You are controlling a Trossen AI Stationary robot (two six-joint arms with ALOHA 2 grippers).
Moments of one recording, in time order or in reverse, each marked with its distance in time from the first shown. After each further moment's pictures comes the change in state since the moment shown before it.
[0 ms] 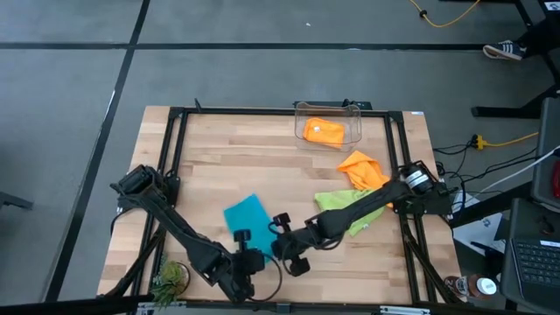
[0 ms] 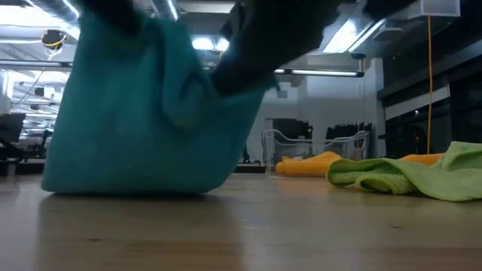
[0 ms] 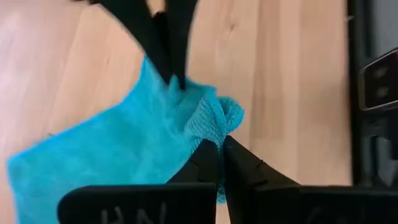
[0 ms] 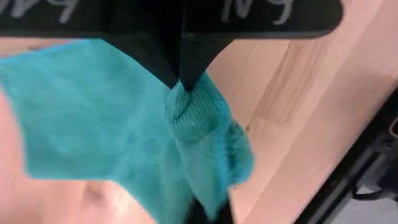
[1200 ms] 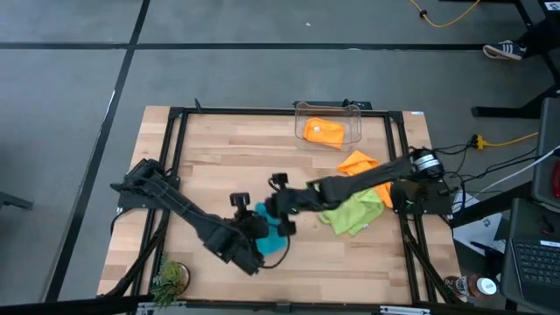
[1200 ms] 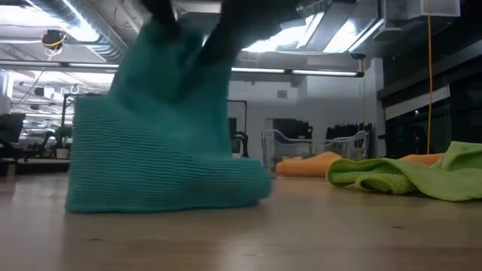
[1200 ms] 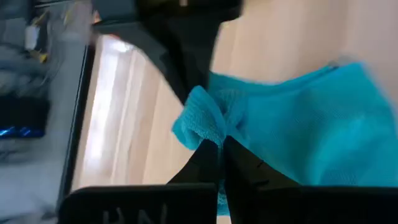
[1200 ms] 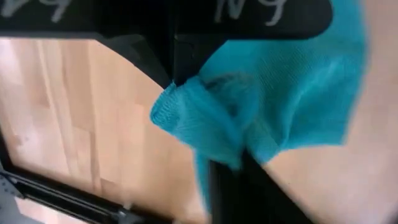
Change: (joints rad) left arm 0.153 -0.008 0.256 -0.614 -0.181 0.072; right arm -0.194 -0.136 0.002 0.006 0.113 -0.104
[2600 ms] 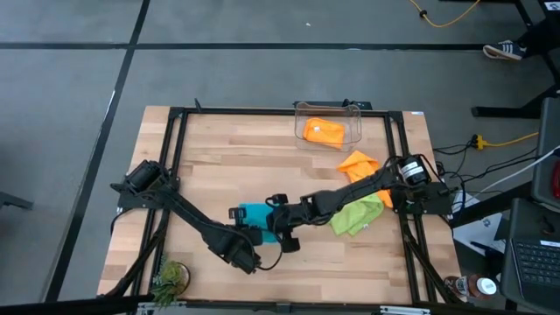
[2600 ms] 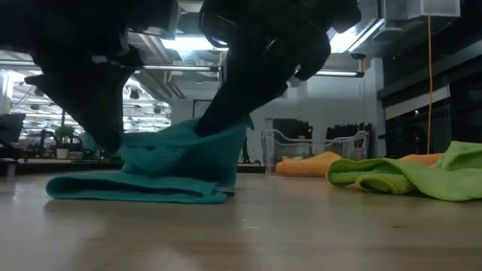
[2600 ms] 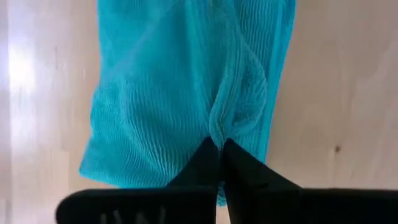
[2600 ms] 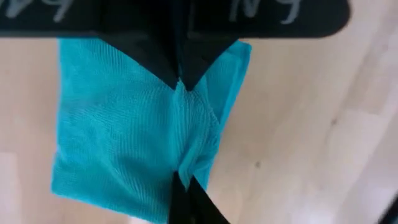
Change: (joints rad) left arm -0.007 0.015 -0.401 0.409 0.300 -0.011; right arm 0.036 0.134 -0.101 0.119 -0.202 0.160
